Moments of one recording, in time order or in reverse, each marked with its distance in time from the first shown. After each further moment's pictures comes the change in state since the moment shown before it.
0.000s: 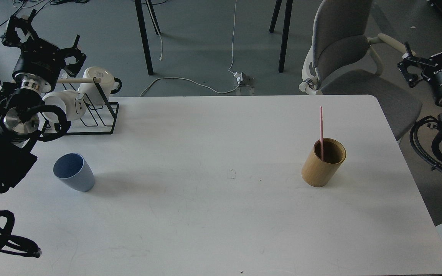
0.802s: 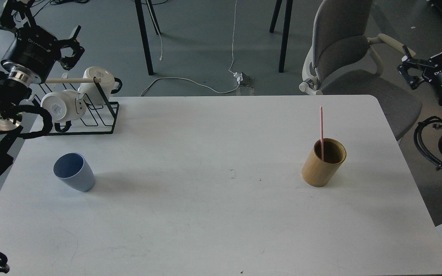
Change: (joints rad) left arm 0.028 0.235 0.076 -0.298 0.215 0.000 0.004; right arm 0.010 -0.040 0.004 -0.005 -0.023 0.000 -0.034
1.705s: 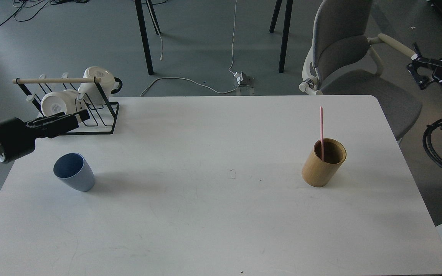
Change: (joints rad) left arm 0.377 0.415 0.107 -0.482 1.537 0.388 -0.136; right arm -0.065 -0.036 0.048 0.085 0.001 0.000 0.015
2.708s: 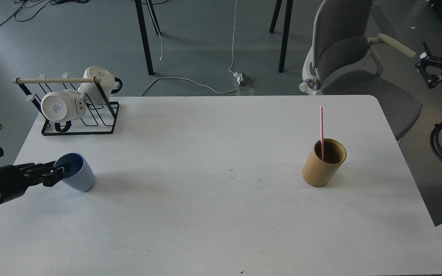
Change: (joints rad) left arm -0.004 -0.144 0.168 0.352 0.159 0.041 -0.089; right arm 0.000 -0.017 0.005 -0.011 -0.002 0.000 0.000
